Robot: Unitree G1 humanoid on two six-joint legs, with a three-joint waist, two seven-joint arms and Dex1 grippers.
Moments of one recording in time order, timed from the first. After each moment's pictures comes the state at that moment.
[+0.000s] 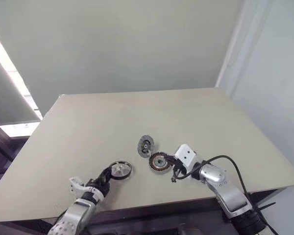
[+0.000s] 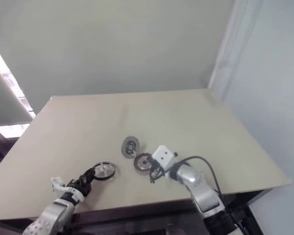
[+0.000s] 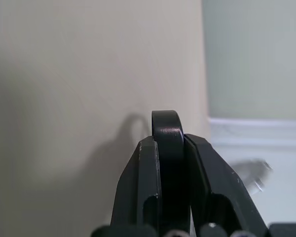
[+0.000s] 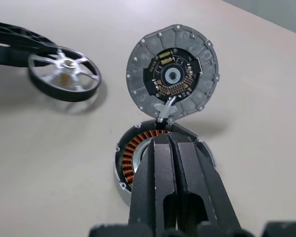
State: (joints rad) left arm 0.10 0.05 0.62 0.07 -1.40 0.84 -0.03; right arm -0.19 -0.28 0.34 -0.11 0.00 0.28 0.61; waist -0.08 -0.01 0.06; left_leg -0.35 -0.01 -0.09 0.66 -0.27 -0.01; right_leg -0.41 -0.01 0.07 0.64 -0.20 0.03
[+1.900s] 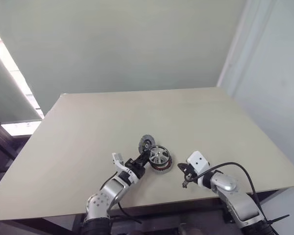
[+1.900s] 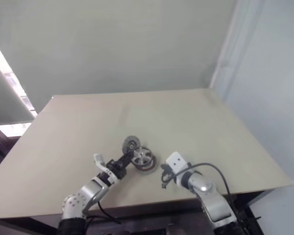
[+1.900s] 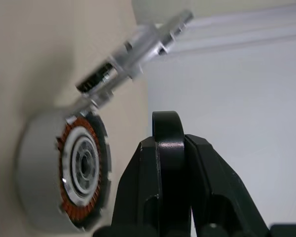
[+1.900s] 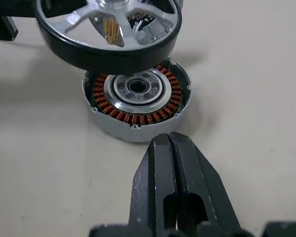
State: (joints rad) left arm -0.11 0.00 0.27 0.18 -1.26 0.78 -0.23; right arm -0.07 -0.33 0.26 -0.14 0.03 0.35 0.57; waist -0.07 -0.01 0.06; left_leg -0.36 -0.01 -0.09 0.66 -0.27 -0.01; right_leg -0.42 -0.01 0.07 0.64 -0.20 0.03
